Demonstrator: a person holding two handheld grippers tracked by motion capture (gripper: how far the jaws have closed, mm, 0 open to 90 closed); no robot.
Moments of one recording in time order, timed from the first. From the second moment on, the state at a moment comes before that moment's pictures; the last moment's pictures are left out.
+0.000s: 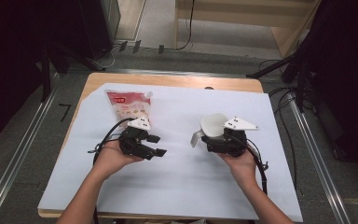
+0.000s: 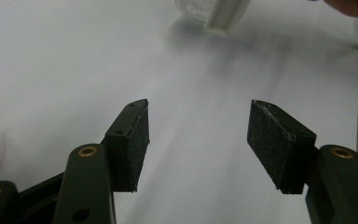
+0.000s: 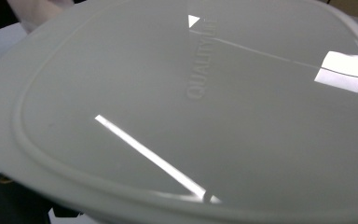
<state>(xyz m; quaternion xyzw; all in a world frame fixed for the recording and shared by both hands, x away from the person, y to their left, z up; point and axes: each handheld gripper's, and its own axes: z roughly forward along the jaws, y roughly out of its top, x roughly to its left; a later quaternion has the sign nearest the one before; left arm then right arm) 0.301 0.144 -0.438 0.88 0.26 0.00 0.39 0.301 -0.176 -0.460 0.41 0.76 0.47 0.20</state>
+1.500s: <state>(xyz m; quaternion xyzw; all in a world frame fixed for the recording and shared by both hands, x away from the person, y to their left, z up) 0.302 0.148 -0.437 0.88 0.26 0.01 0.39 0.286 -0.152 -0.486 0.40 0.78 0.45 0.14</state>
